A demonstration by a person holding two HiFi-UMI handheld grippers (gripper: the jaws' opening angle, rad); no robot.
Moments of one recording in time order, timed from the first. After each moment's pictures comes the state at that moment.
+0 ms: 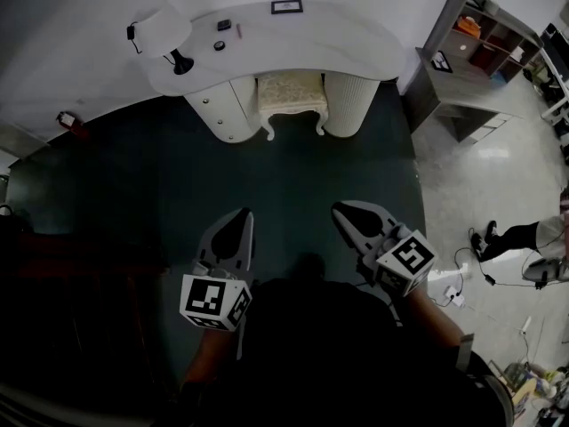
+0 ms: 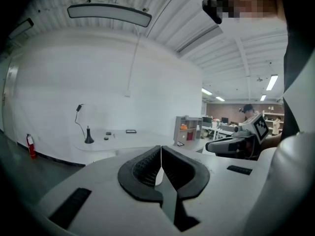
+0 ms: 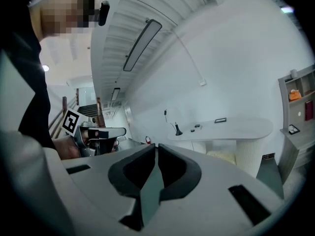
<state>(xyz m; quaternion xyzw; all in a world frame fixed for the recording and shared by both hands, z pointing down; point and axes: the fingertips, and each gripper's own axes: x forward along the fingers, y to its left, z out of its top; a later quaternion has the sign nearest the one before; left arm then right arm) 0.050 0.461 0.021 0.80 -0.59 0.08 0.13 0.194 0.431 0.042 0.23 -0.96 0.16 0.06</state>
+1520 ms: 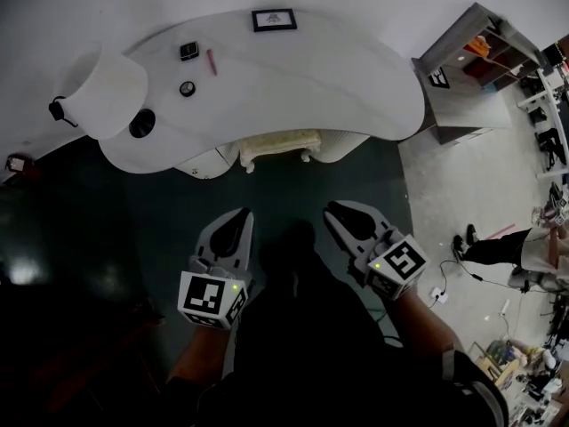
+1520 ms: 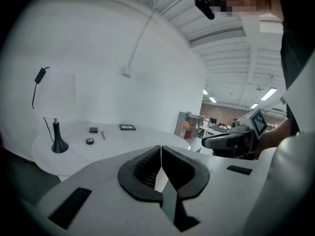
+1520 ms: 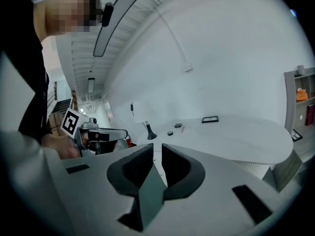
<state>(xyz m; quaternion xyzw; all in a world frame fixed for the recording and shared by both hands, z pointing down) -0.088 0.094 0.116 0.84 -0.50 0.09 0.19 0.046 0.084 0.115 0.30 -0.93 0.18 0.12</state>
